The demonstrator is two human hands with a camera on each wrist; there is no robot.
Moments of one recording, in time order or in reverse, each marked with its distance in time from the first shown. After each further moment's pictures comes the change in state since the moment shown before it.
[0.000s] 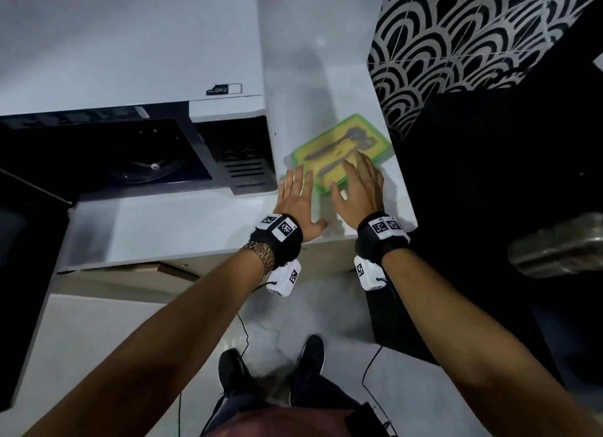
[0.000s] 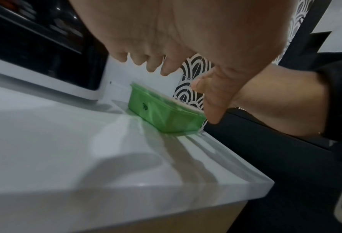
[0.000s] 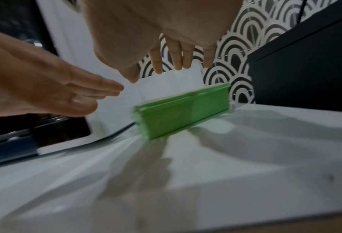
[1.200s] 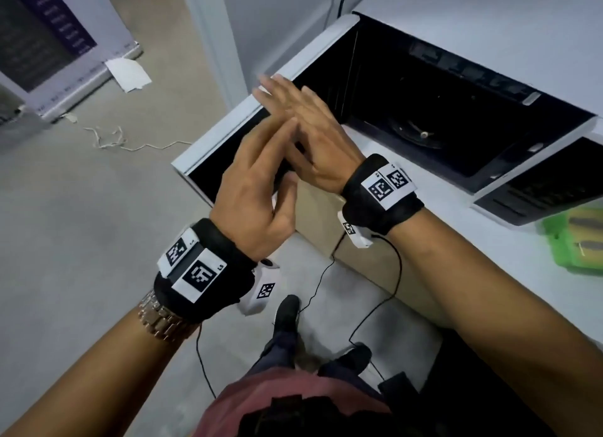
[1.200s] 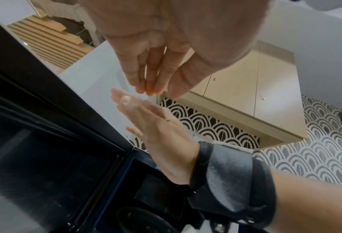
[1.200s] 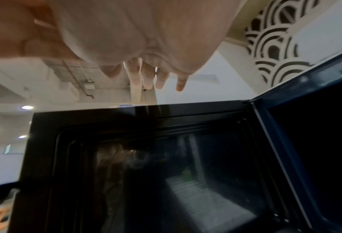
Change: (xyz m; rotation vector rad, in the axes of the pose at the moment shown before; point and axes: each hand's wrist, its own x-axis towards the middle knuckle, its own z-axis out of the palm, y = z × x) left_hand -0.416 -0.205 -0.171 -0.216 0.940 -0.352; right_hand -0.091 -0.508 0.062 0.460 -0.492 -1.237
